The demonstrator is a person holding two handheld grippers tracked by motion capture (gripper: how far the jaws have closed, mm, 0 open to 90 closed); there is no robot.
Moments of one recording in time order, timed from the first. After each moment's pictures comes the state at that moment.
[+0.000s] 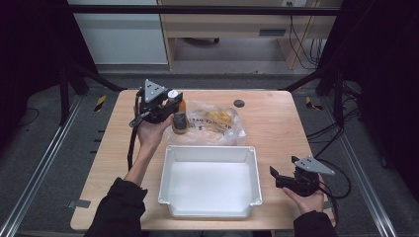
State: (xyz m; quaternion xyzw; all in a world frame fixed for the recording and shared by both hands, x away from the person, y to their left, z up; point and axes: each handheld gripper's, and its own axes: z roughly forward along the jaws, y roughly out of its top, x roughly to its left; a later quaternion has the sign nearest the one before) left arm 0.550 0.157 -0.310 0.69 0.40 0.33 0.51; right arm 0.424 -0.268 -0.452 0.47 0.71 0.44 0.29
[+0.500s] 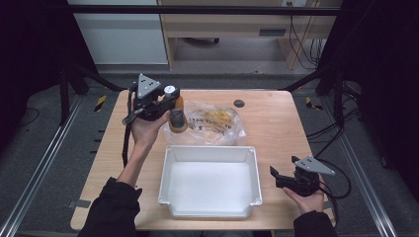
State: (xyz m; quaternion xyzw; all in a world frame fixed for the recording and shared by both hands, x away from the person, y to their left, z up) left arm 0.535 0.160 -0.283 0.69 0.39 0.33 0.52; right arm 0.424 -0.268 -0.452 0.47 0.71 0.44 0.29
